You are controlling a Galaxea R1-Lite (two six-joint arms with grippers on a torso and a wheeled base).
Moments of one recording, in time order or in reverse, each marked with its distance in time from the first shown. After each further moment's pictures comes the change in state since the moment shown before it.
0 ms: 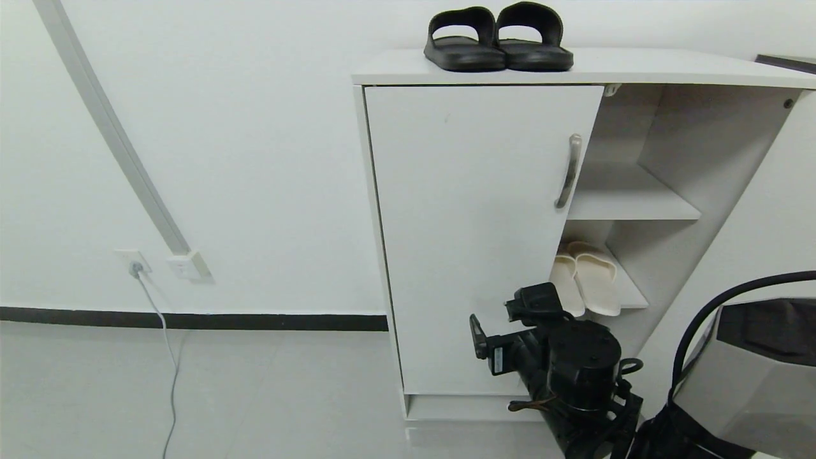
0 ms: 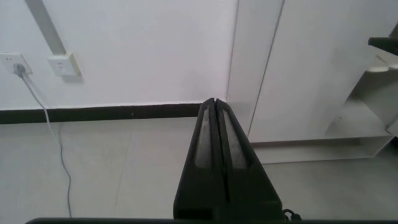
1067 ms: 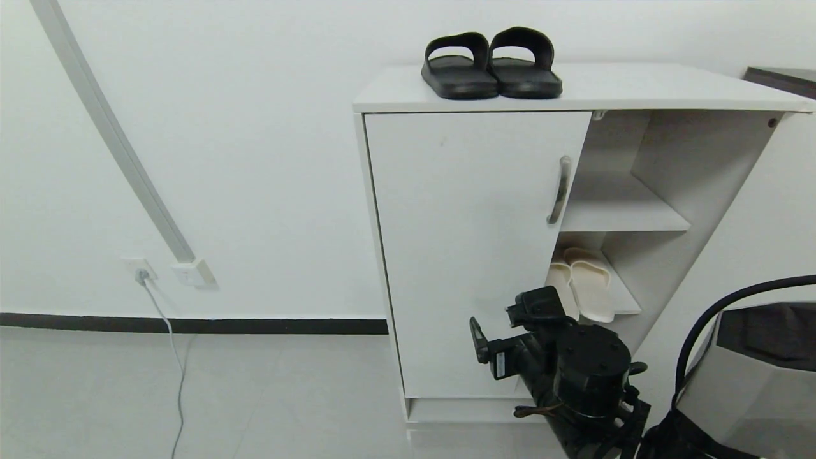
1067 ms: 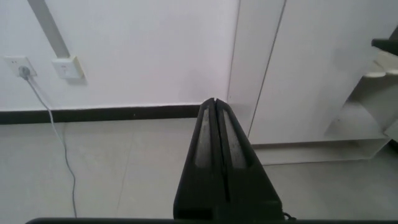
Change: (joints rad) left arm 0.000 0.000 0.000 -0.001 -0.001 -0.003; right arm 0.003 0.007 0.029 -0.049 0.026 -0.038
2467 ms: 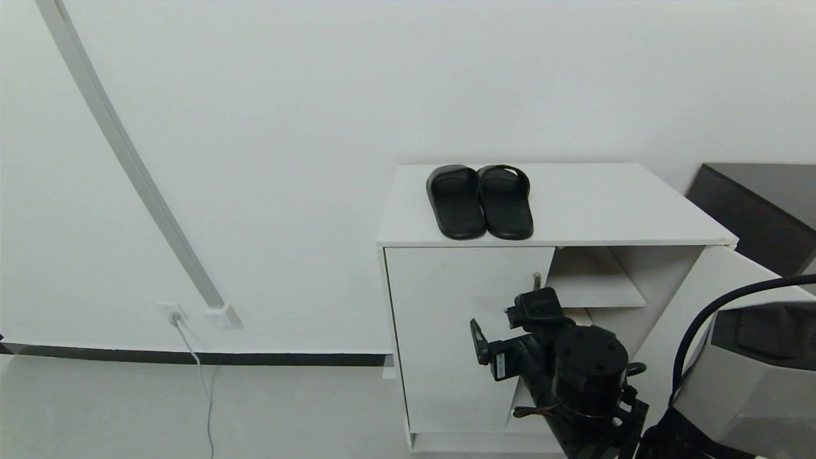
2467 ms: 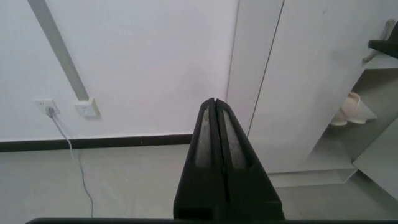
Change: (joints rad) left arm 0.000 0.000 0.000 0.001 0.000 0.000; right arm 0.001 0.001 0.001 0.003 0.000 -0.001
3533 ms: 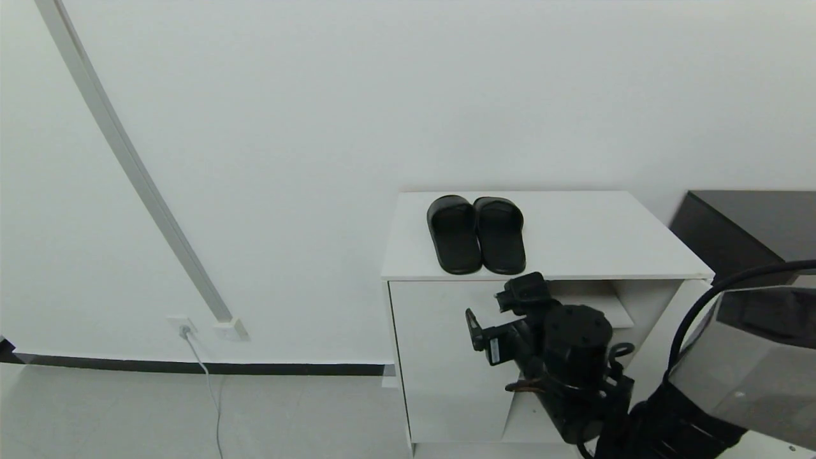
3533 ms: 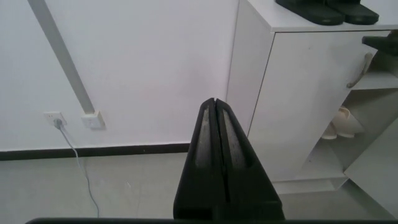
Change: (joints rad) left arm 0.000 0.000 0.000 0.000 0.000 0.002; right arm -0.039 -0.005 -0.123 0.158 0.049 -0.032
